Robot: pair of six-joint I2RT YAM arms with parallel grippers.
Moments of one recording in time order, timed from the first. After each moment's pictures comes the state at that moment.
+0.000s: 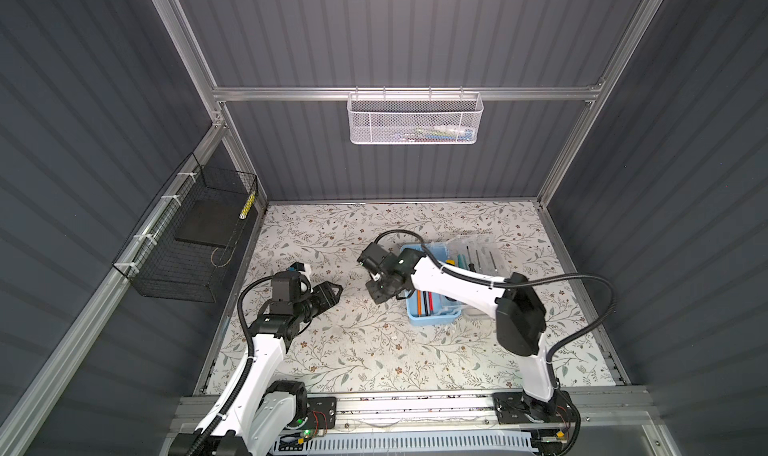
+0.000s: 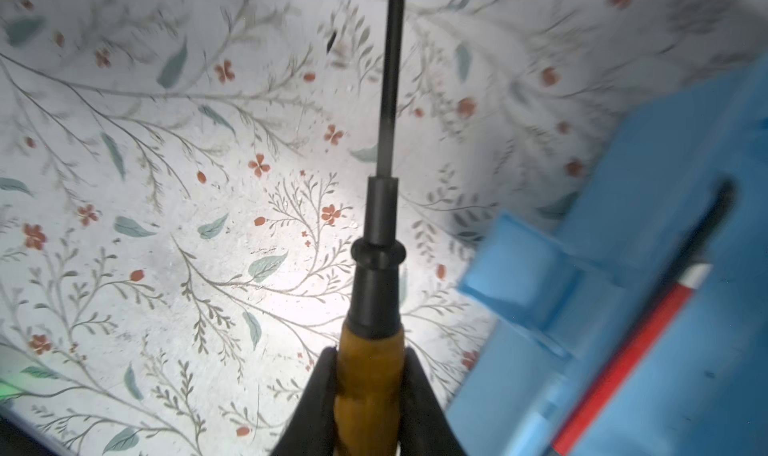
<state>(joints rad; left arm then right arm) -0.10 0.91 0.54 -0.37 0.38 -0.60 0.97 1.99 1.75 -0.88 0.13 0.38</state>
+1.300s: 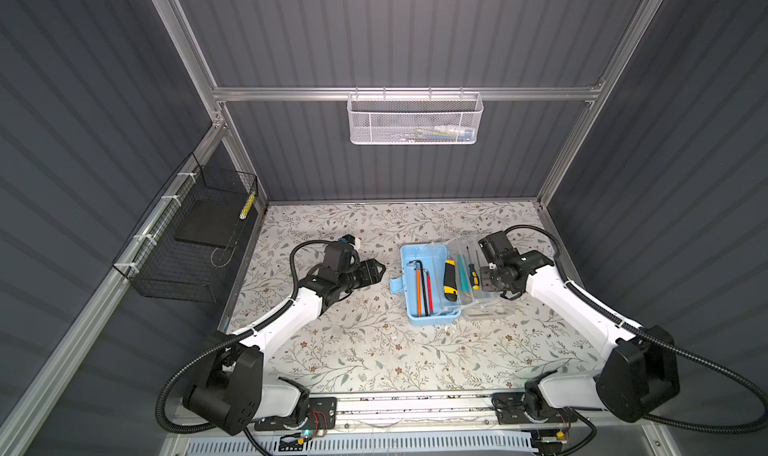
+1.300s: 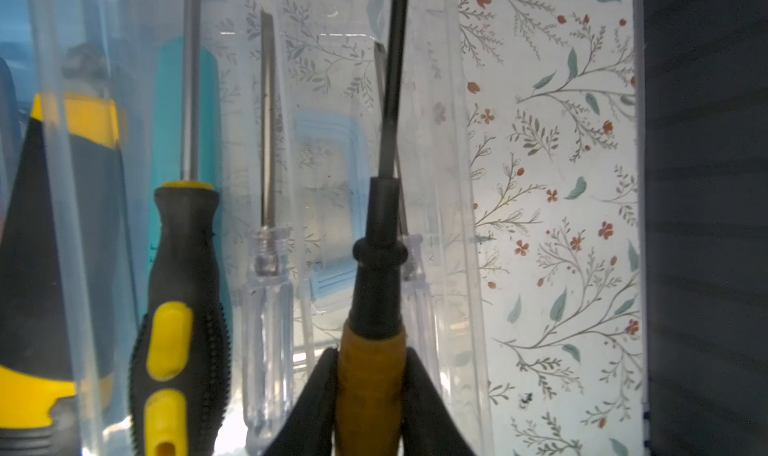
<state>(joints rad) -0.46 1.36 0.84 -0.14 0.26 -0.63 0.39 1.36 1.06 -0.88 0.35 0.30</state>
